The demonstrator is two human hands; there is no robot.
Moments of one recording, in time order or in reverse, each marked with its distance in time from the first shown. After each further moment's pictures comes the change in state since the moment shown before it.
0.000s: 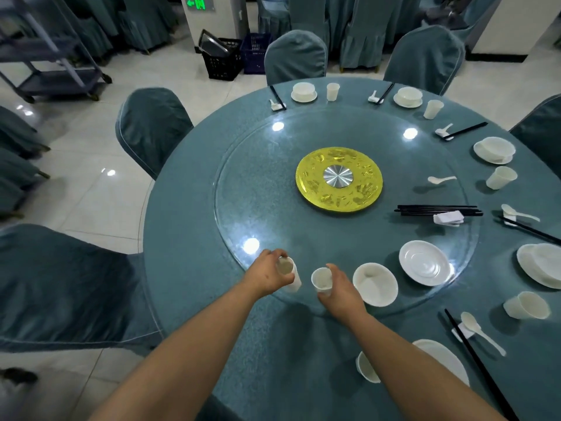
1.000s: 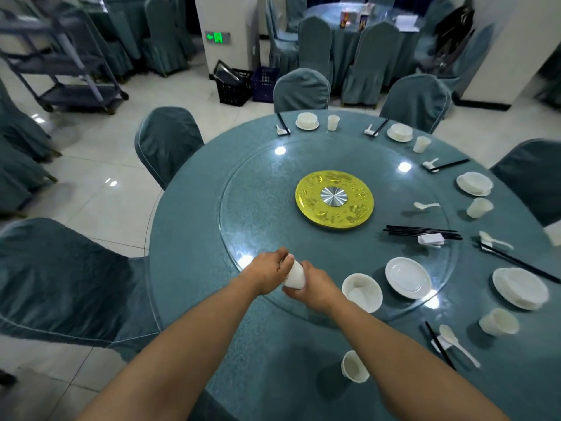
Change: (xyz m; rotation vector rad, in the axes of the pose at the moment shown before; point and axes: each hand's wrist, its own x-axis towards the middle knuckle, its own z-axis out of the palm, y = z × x) left_hand -0.050 0.035 -0.032 0.077 0.021 0.116; right_hand -0.033 -0.075 -0.028 -0.022 -0.081 -0.235
